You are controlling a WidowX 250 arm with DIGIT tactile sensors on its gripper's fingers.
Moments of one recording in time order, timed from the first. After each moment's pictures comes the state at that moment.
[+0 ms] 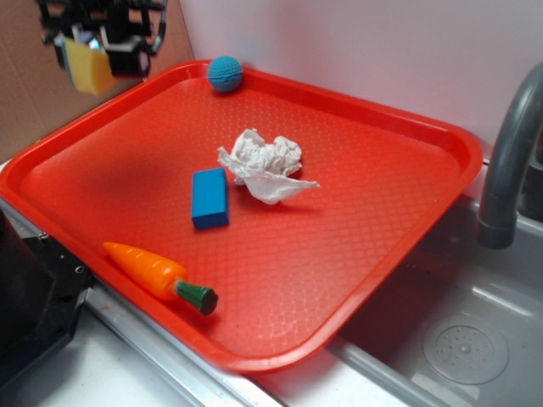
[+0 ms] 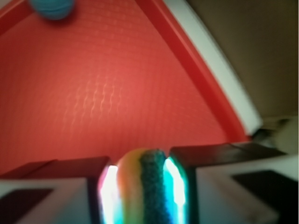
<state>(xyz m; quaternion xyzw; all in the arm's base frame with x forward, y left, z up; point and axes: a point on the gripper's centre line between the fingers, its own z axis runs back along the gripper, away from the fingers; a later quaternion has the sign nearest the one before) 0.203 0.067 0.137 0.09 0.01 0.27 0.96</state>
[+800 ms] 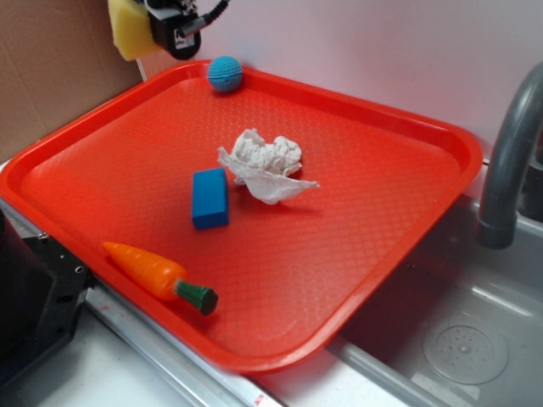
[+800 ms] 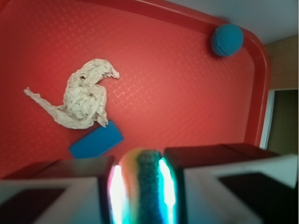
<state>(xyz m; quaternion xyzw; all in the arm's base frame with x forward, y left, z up) 0.220 -0.011 0.156 0.07 0.01 -0.08 0.99</state>
